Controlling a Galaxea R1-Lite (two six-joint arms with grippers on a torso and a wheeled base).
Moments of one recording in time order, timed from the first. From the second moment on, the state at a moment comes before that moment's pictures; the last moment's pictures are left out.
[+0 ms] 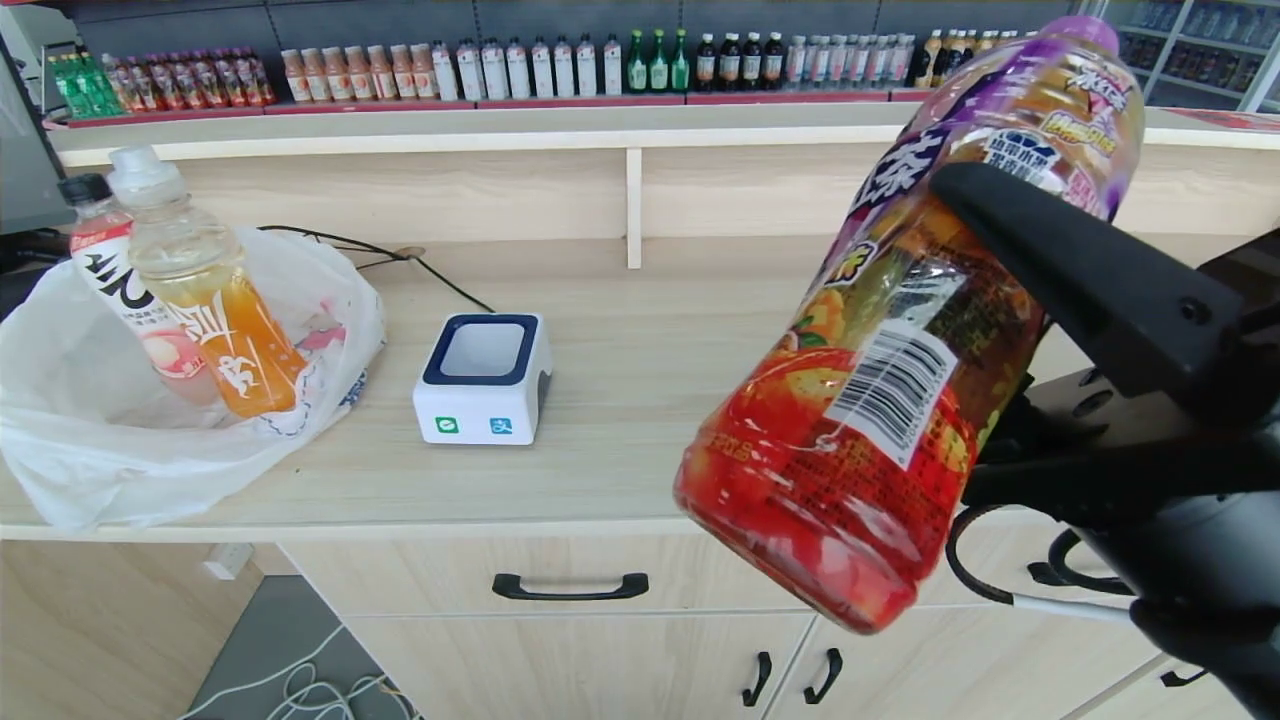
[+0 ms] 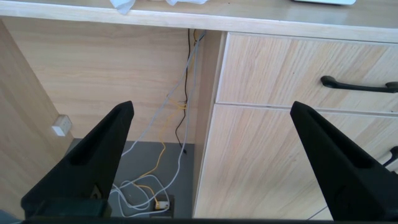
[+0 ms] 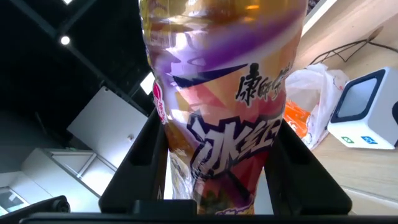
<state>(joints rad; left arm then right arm) 0.00 0.00 0.00 0.00 0.00 0.00 0.98 1.47 -0.49 -1.57 -0.10 0.95</state>
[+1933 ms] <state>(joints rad) 0.00 0.00 0.00 0.00 0.00 0.00 0.66 1.46 -0.23 -1.57 -0.13 -0.12</state>
